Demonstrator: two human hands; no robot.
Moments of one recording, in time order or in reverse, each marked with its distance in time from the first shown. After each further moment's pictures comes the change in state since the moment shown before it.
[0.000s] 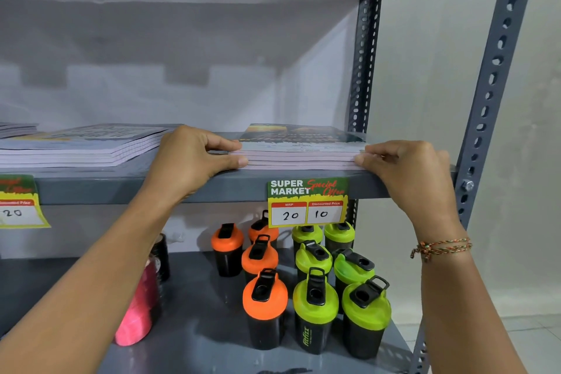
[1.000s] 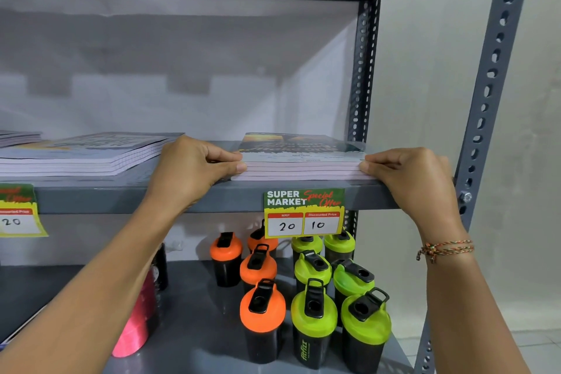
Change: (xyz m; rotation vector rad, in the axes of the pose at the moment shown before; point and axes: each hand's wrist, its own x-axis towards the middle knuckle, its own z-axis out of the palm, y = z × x) left_hand 0.002 -0.002 0.004 -0.021 0.010 0.044; right_hand 0.013 0.011 -0.005 0.018 -0.031 0.012
